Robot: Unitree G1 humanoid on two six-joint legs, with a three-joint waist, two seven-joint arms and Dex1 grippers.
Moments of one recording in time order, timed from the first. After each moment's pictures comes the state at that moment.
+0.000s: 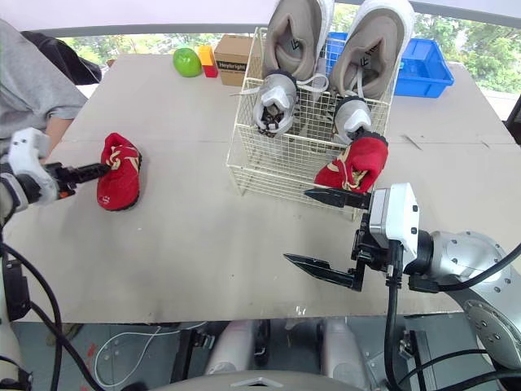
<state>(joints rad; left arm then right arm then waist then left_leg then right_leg) -0.93 1.01 0.07 1.19 -0.28 0.54 -0.87 -0.07 -0.76 -0.15 -0.88 0.87 0.56 0.73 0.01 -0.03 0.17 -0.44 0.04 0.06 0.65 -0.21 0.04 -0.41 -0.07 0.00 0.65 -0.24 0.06</state>
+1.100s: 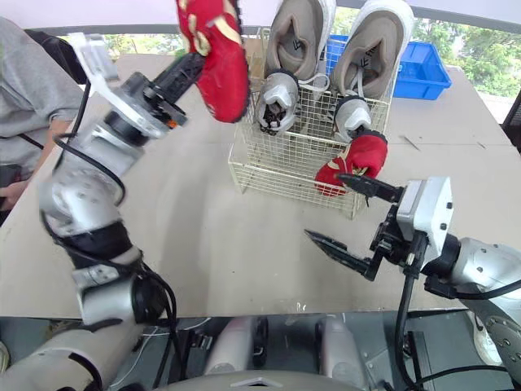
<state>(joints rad) -0.71 0.26 0.32 -0.20 -0.55 0.51 -0.66 0.03 -0.78 -0.30 -0.90 0.91 0.52 0.57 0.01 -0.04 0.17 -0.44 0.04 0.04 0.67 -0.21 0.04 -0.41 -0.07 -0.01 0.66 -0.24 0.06</state>
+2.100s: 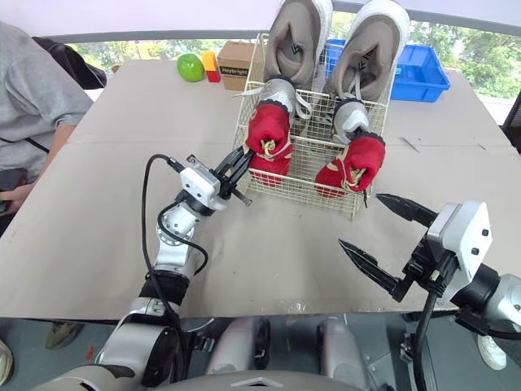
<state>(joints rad) -0.46 0.23 0.00 0.44 -0.15 -0.72 -0.63 0.38 -0.79 -0.53 -1.00 0.95 0.52 0.53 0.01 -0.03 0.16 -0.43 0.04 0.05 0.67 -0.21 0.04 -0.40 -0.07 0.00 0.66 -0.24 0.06</state>
